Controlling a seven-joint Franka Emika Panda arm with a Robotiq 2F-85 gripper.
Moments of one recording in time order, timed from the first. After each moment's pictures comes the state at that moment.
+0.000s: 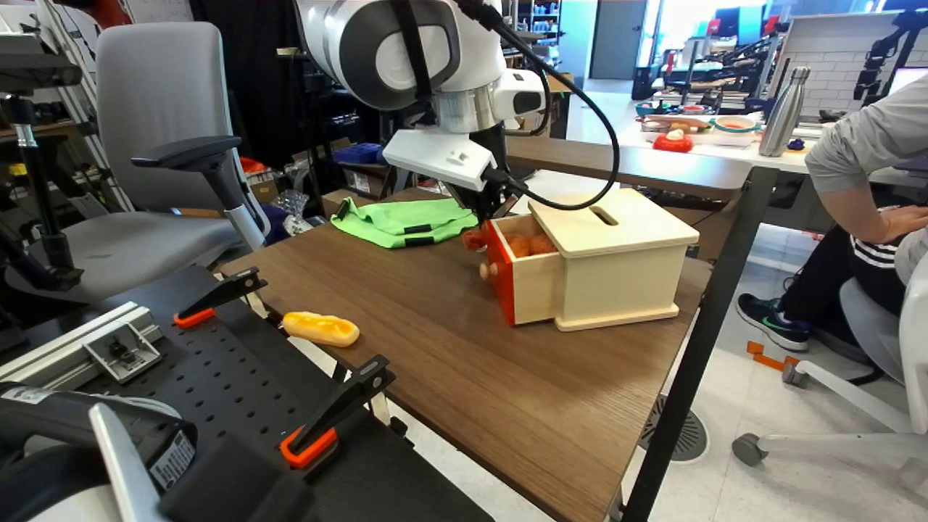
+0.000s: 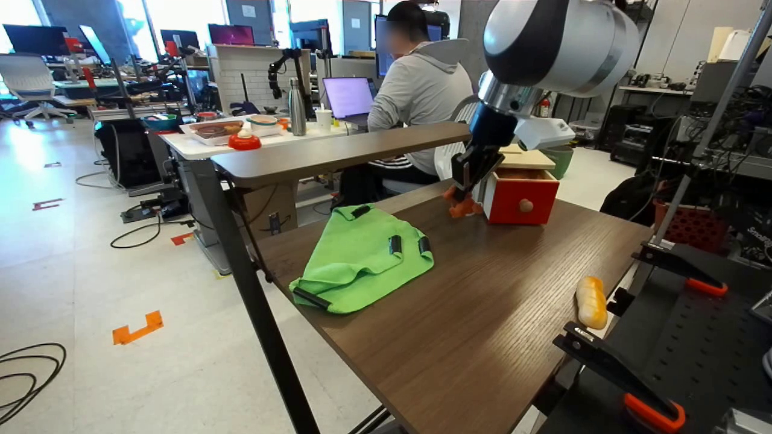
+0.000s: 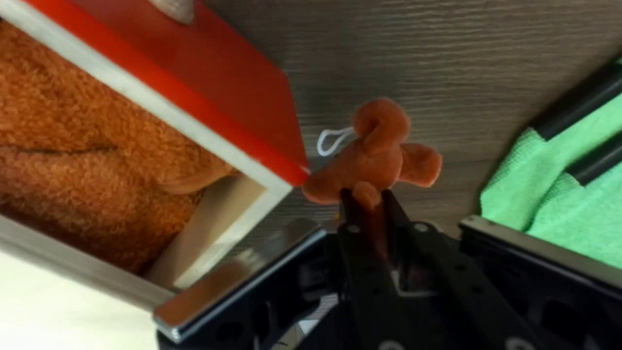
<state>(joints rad) -0.09 0.60 0.06 -2.10 0.26 2.97 -0.38</state>
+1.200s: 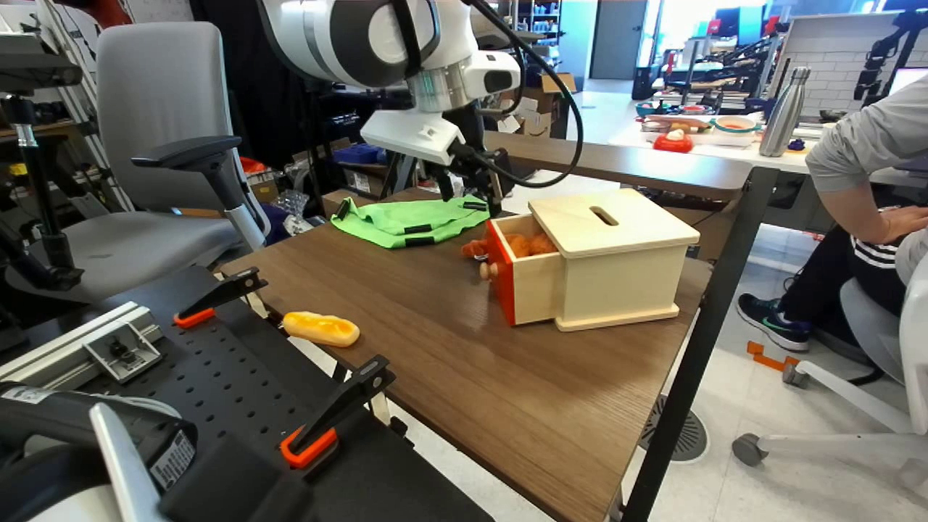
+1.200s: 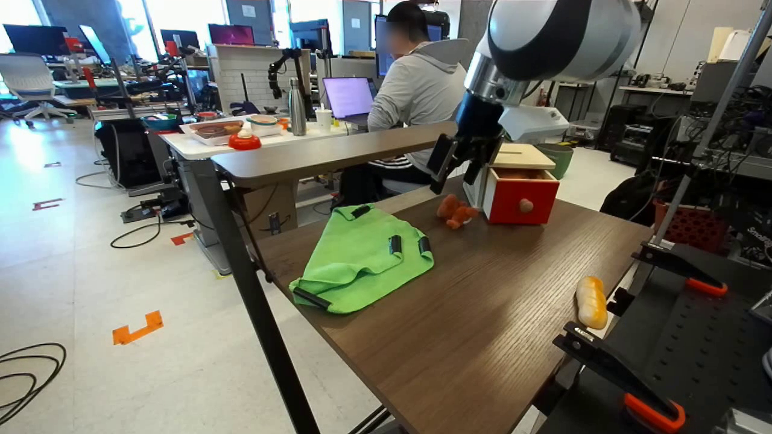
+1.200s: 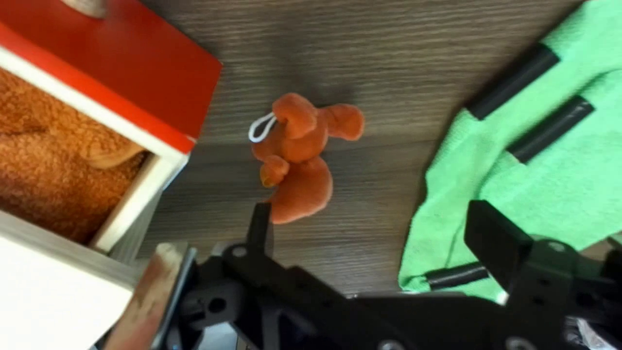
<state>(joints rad) -0.03 0.54 0.05 -2.14 0.06 2.96 -0.11</state>
